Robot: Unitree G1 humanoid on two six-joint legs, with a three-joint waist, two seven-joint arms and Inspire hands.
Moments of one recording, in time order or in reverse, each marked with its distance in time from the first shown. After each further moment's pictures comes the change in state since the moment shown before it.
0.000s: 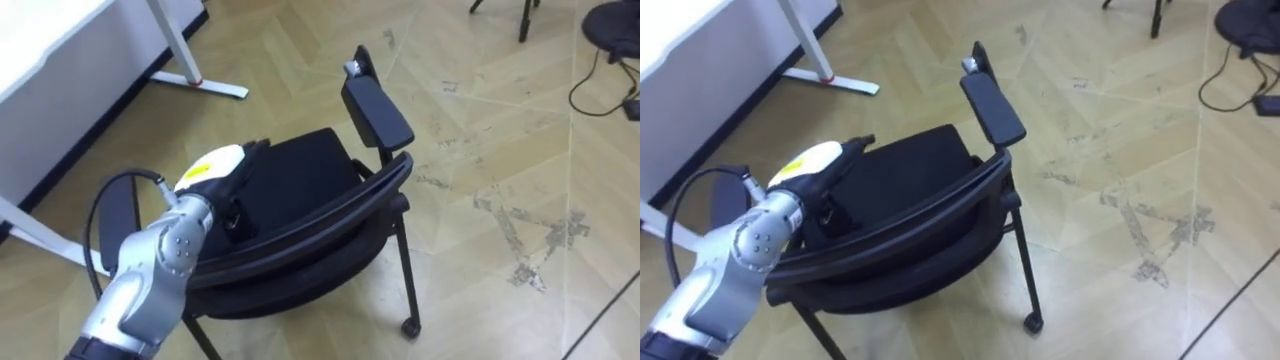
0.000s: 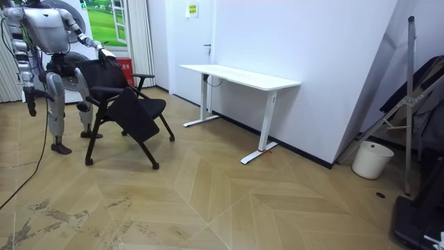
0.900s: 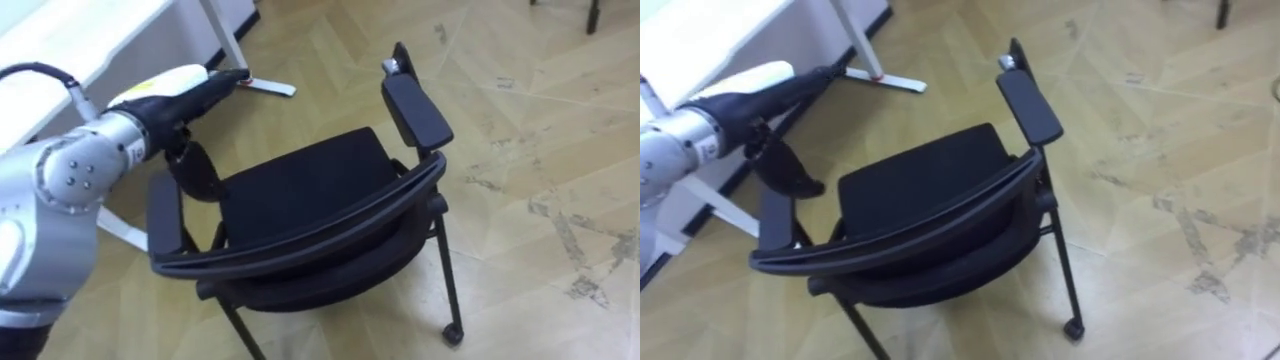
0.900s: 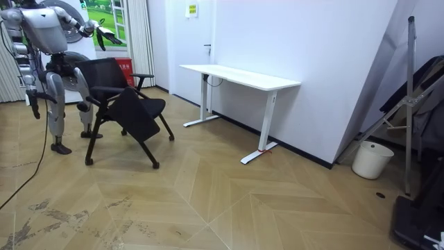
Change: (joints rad) left arm -0.125 0.299 0.189 -0.435 -0.108 0.084 -0.320; right arm 0.058 -0.045 -0.081 -0.005 -0.045 0.004 0.014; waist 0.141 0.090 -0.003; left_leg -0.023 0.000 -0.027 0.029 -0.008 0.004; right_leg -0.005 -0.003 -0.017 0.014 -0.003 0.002
